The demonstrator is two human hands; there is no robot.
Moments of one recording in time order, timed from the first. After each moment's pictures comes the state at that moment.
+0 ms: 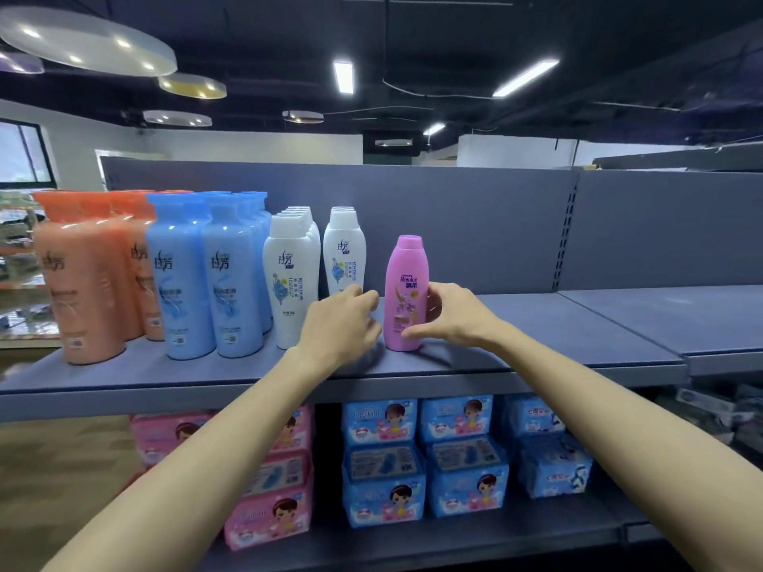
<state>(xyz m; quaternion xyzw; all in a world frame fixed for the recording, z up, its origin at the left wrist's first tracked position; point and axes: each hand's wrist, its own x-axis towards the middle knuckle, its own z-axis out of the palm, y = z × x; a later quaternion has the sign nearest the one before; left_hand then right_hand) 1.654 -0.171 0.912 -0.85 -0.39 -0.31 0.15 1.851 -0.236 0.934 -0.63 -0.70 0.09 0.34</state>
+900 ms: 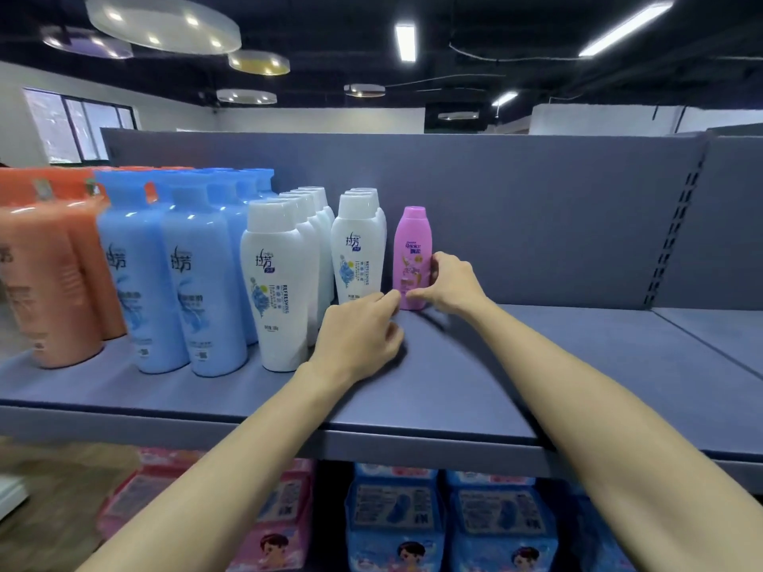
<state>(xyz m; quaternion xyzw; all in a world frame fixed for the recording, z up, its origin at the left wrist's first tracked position) 1.695 -0.110 0.892 -0.83 -0.42 -0.32 0.16 1.883 -0.053 0.921 -0.67 -0.63 0.11 0.38</state>
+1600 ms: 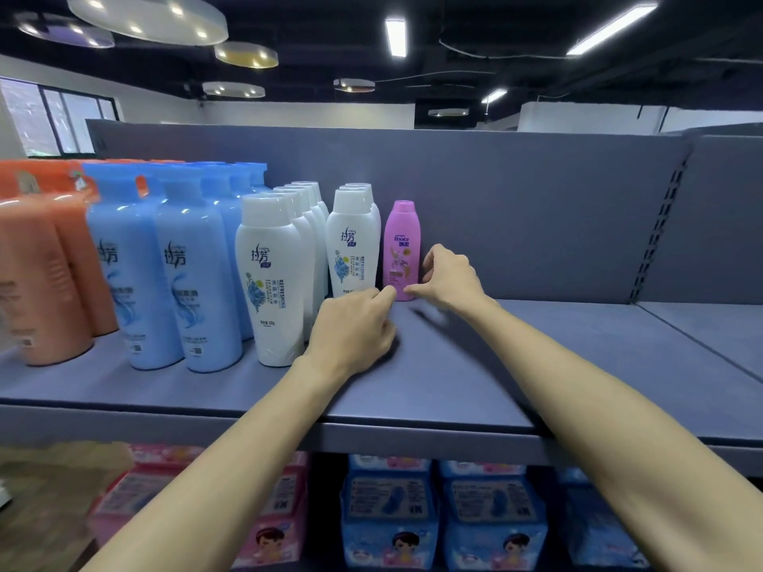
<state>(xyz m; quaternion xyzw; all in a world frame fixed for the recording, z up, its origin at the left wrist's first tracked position) 1.693 -0.110 0.892 -0.84 -0.40 -0.31 0.21 1.878 -0.070 0.926 -0.70 -0.62 0.04 0.34</state>
